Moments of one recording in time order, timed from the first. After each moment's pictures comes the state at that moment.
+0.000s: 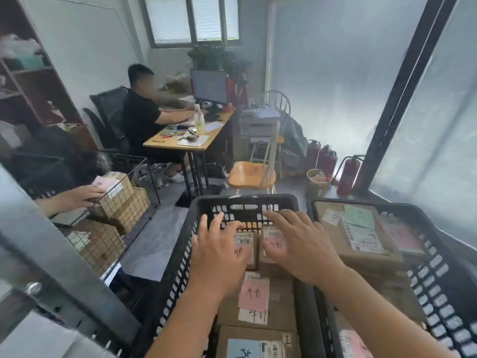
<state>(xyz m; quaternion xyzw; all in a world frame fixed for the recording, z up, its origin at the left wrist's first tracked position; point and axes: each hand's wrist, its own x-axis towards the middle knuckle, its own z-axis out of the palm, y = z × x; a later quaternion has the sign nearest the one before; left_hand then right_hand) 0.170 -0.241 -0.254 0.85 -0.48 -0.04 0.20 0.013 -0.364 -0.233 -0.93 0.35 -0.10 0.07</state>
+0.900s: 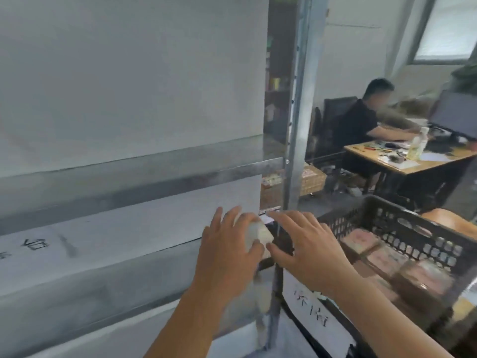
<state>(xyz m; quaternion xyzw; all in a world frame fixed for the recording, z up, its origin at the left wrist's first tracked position) -0.022 0.056 -0.185 0.97 -0.08 0.11 0.22 -0.014 -0.133 -0.179 -0.97 -0.15 -0.09 0.15</state>
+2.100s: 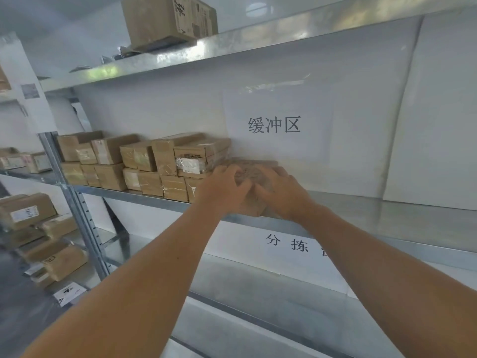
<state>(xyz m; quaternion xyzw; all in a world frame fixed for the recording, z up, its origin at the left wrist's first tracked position) -0.190 0.670 -0.024 0.91 0.33 0.24 0.11 -0.059 0.552 -0.048 -0.81 -0.50 -0.03 0.32</state>
